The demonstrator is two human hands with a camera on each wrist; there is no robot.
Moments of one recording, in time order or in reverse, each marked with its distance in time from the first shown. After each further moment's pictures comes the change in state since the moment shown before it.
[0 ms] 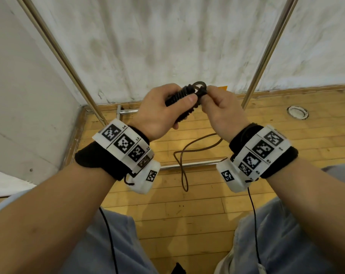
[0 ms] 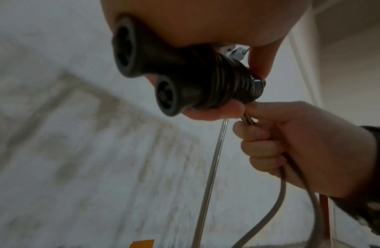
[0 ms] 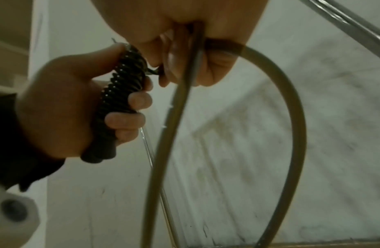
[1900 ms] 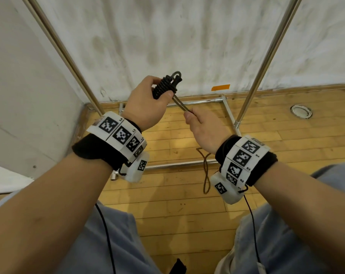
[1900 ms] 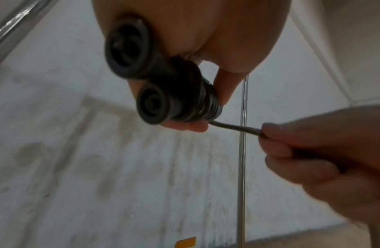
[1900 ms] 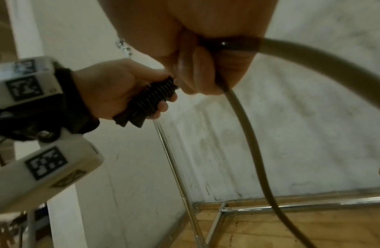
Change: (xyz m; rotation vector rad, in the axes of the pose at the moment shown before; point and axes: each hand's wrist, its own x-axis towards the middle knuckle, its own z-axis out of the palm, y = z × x) left_hand 0.020 -0.032 -0.019 0.328 0.234 -0.165; right_hand -0.016 0.009 0.034 -0.168 -0.204 0.208
